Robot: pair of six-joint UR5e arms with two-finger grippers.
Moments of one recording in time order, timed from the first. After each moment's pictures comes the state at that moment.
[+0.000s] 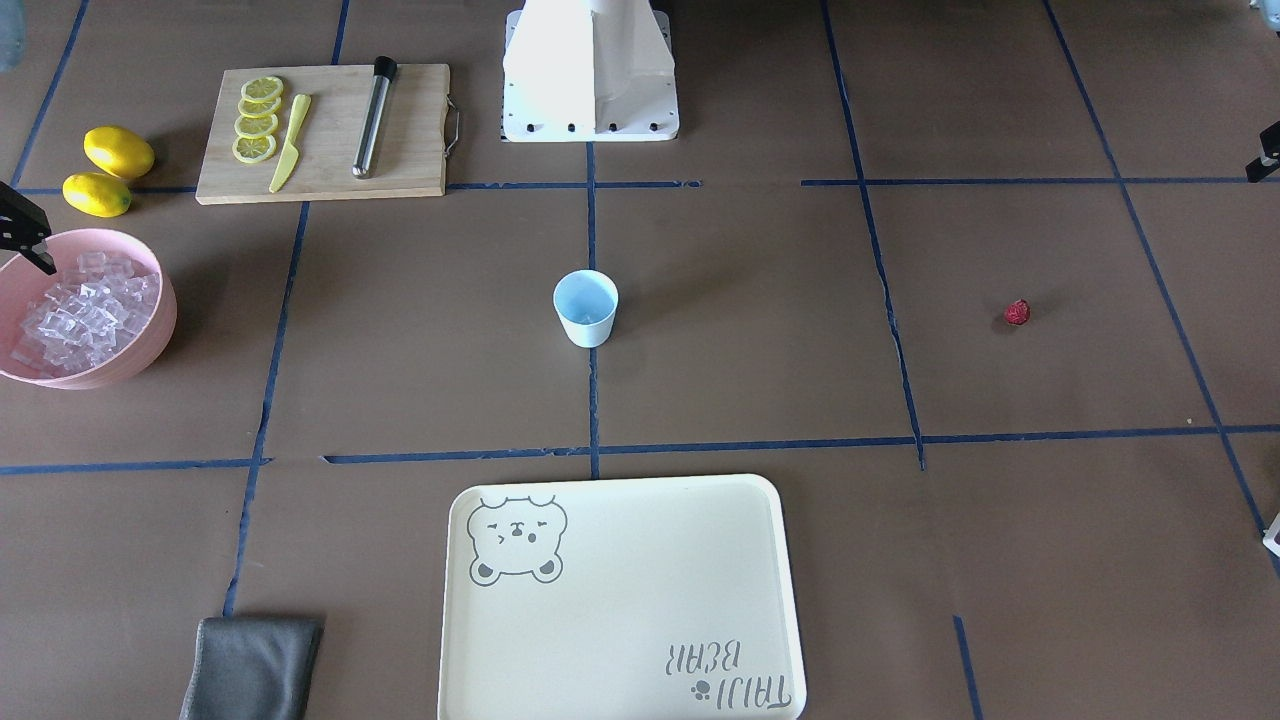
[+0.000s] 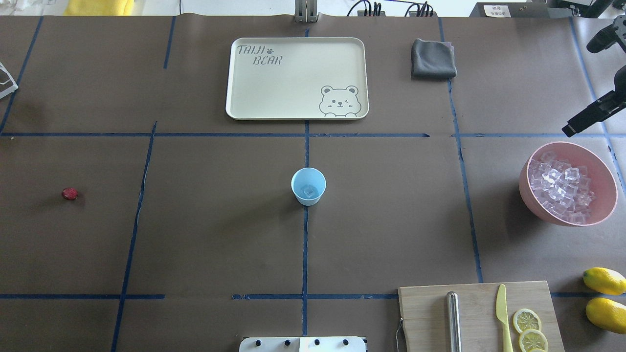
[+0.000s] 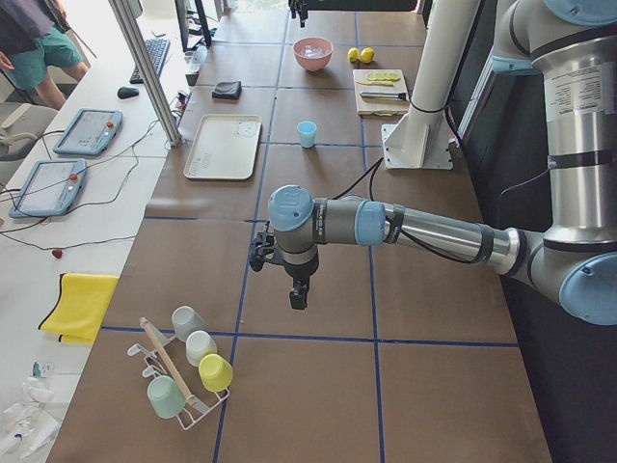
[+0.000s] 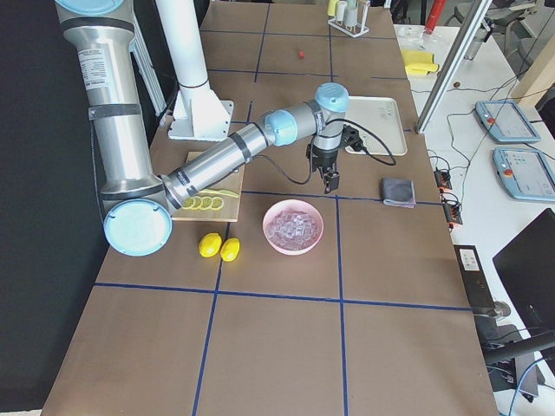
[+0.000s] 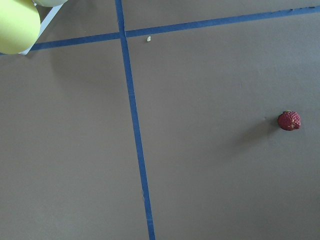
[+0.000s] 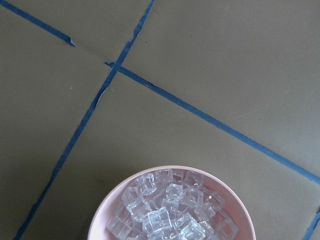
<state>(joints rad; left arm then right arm) -1.49 -1.40 -1.94 -1.38 -2.37 0.08 1.22 -1.50 1.99 -1.71 2.26 -0.01</state>
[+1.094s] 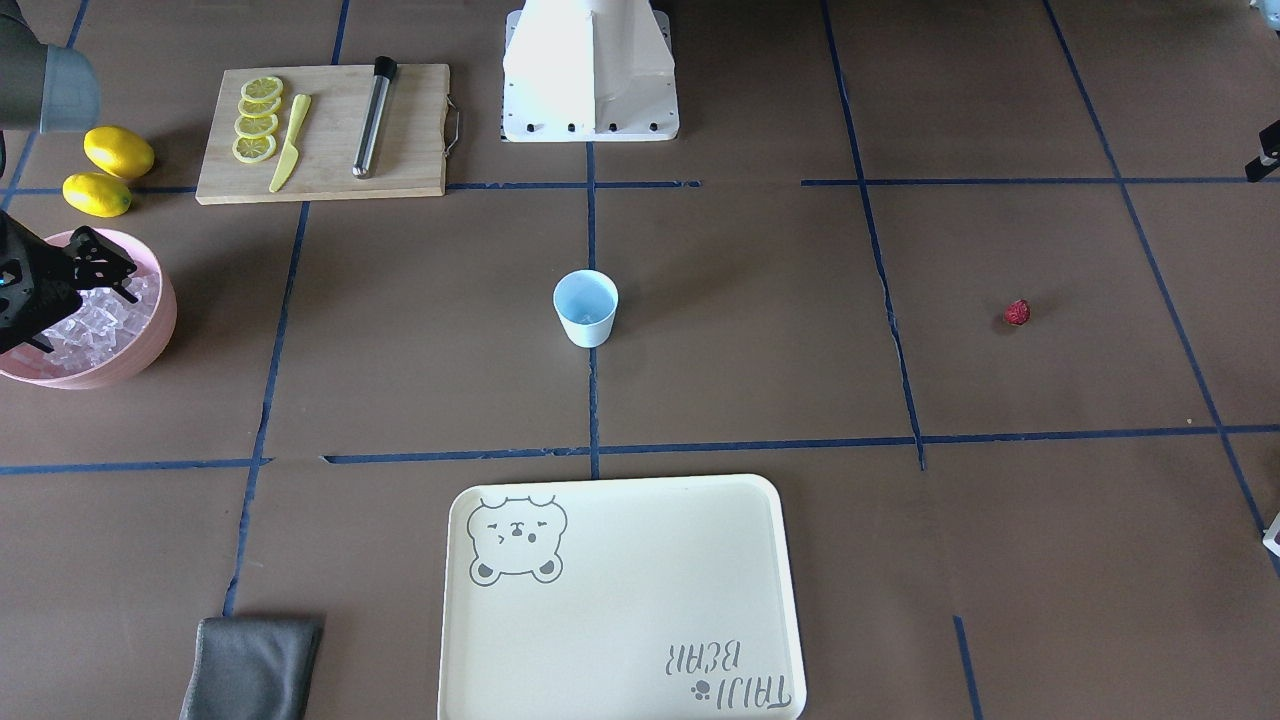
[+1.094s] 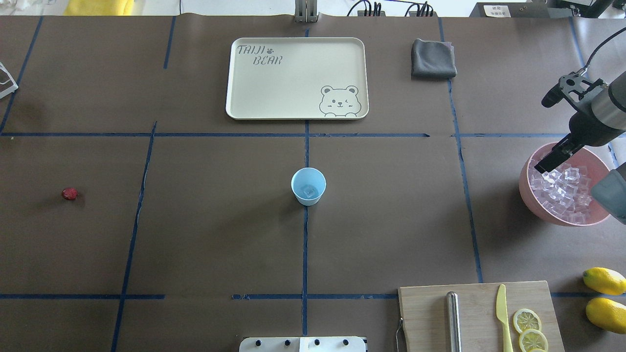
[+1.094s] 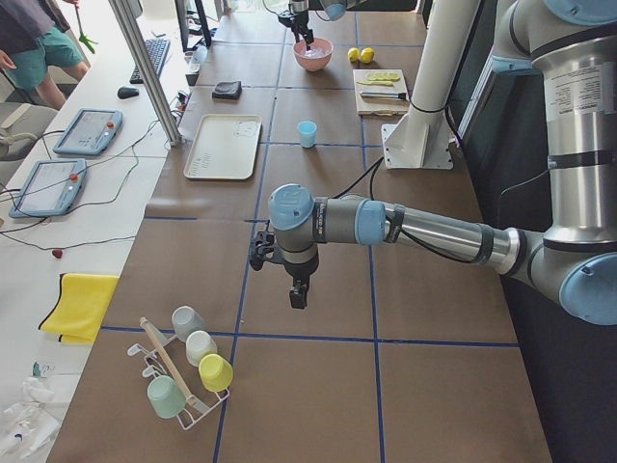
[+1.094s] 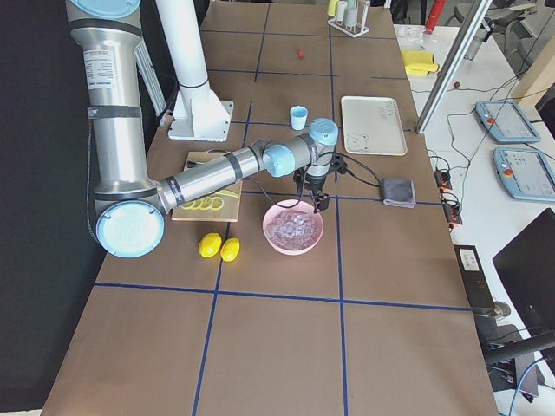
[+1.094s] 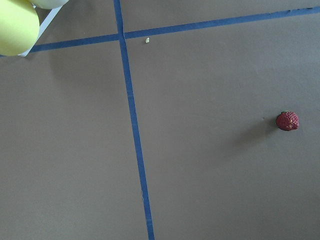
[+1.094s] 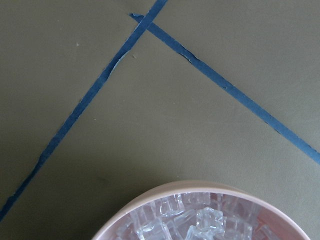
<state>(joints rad) -1.49 -1.40 -1.95 -1.38 -2.37 0.08 1.05 -1.50 1.83 -1.53 2.23 -0.02</state>
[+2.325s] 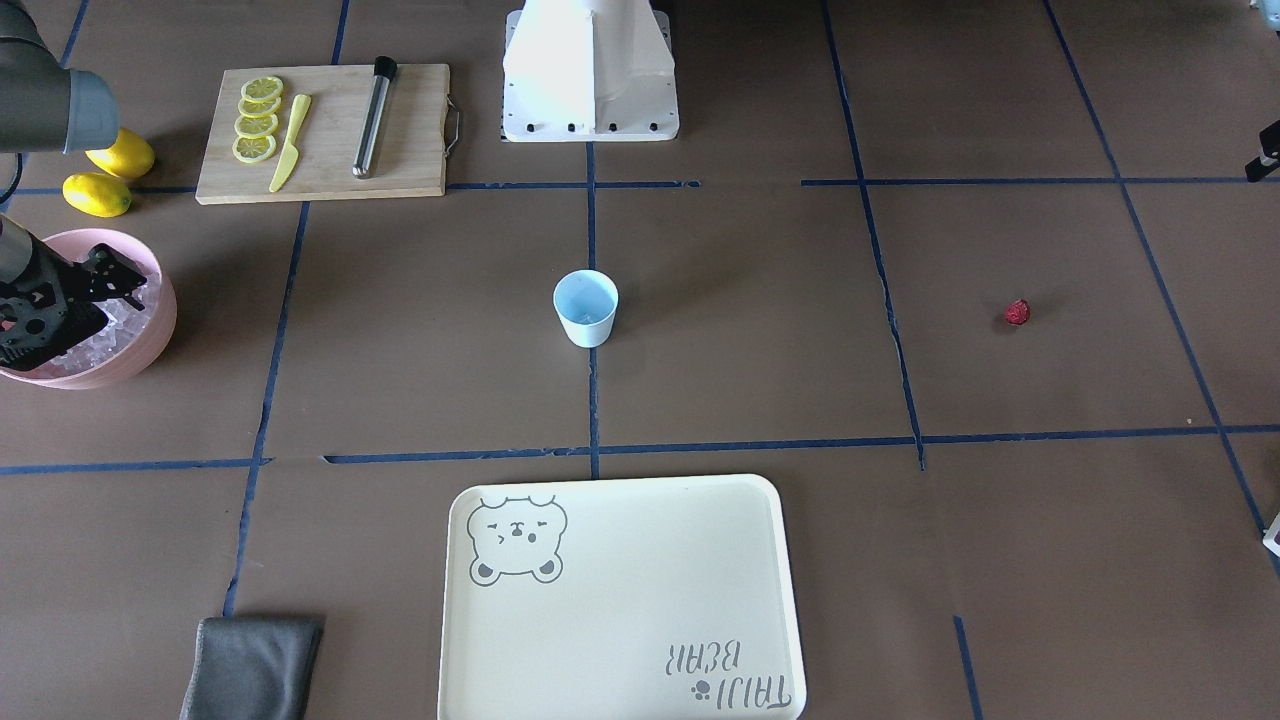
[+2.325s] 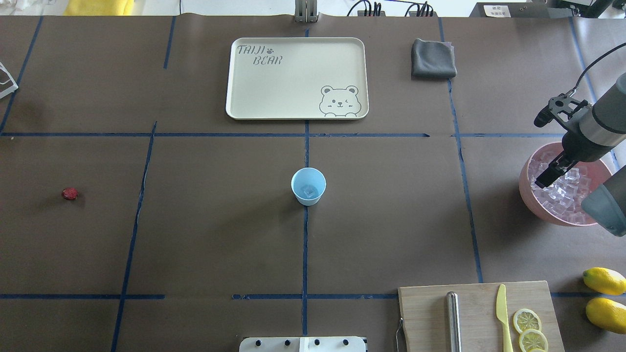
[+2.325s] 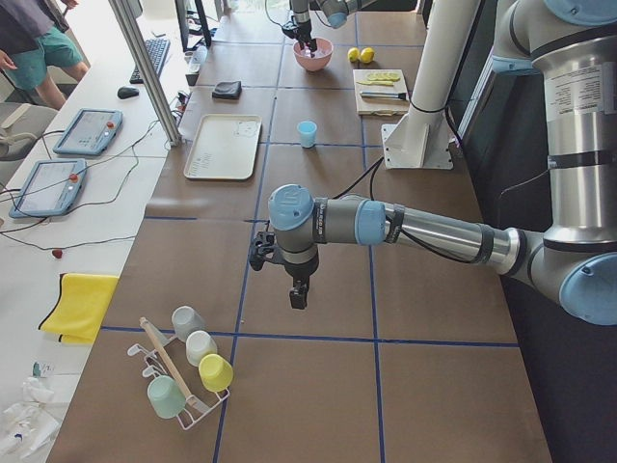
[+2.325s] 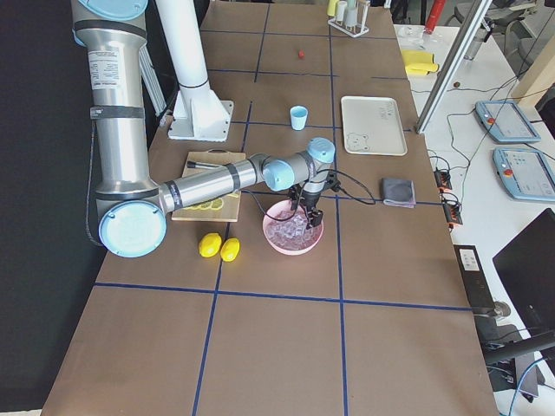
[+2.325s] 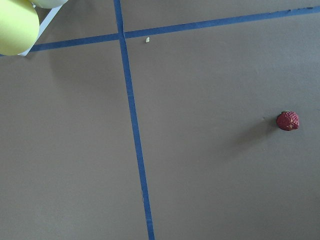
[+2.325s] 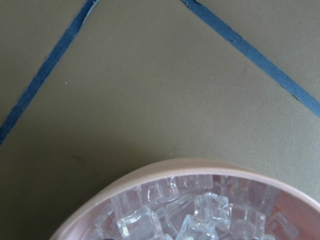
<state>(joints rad) -1.49 -1.40 -1.95 -1.38 -2.37 0.08 1.00 -1.52 1.78 -1.52 2.19 -0.02</state>
